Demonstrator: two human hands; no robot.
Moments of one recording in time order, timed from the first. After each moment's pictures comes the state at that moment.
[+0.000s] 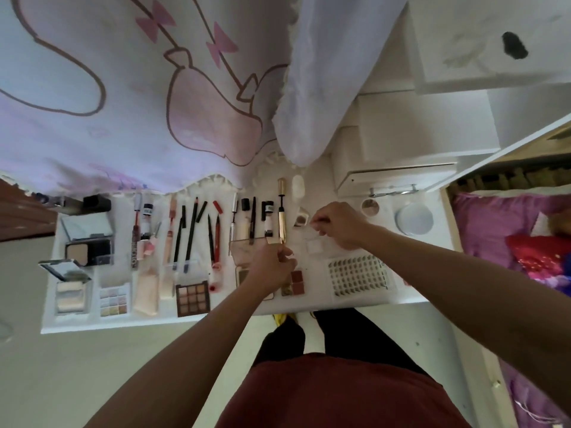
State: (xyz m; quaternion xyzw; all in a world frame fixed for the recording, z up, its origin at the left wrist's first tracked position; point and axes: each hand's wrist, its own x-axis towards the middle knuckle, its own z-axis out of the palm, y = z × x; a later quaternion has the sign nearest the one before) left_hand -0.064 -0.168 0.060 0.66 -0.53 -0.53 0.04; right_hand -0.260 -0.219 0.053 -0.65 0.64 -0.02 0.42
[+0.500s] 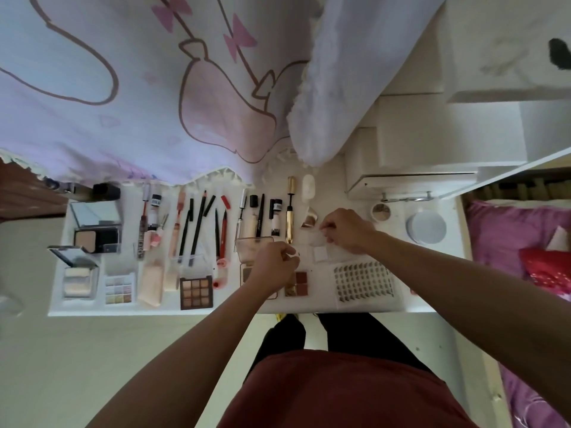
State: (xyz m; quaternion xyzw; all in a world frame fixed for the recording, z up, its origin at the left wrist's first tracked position) left_hand -0.062 -0.171 0.058 0.68 -0.53 -0.50 0.04; right_hand -0.257 -0.224 0.031 -0.62 0.66 0.08 0.41
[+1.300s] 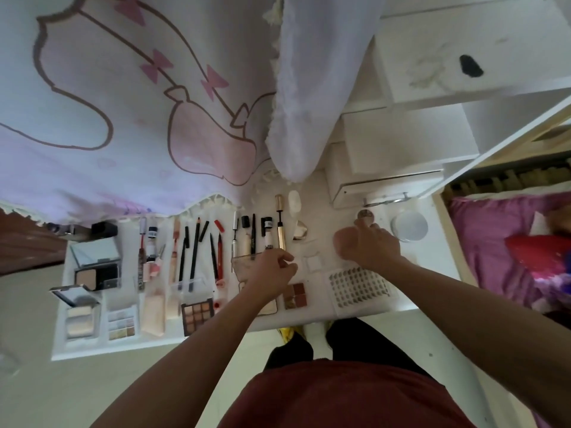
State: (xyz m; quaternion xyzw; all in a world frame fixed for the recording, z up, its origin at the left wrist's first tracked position) left_hand -0.063 -0.177 0.085 0.65 -0.57 -0.50 0.03; right_hand -0.299 -0.173 0.046 -0.53 0.79 0.08 0.28
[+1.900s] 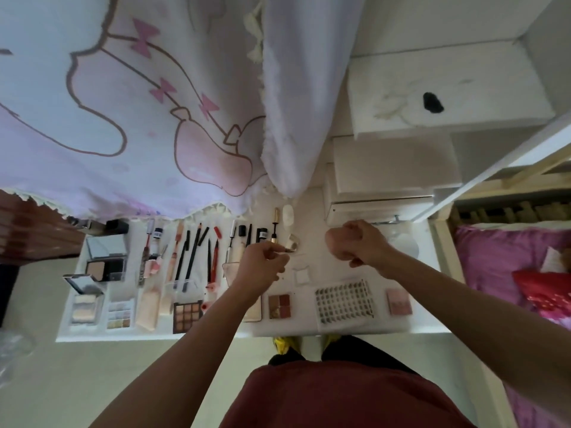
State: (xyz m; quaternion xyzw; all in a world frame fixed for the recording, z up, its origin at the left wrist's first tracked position) left_hand -0.089 -0.178 0.125 0.69 -0.47 -0.53 0.17; right_hand -0.325 -0.191 0.099 -0.36 0.69 -0.20 0.59
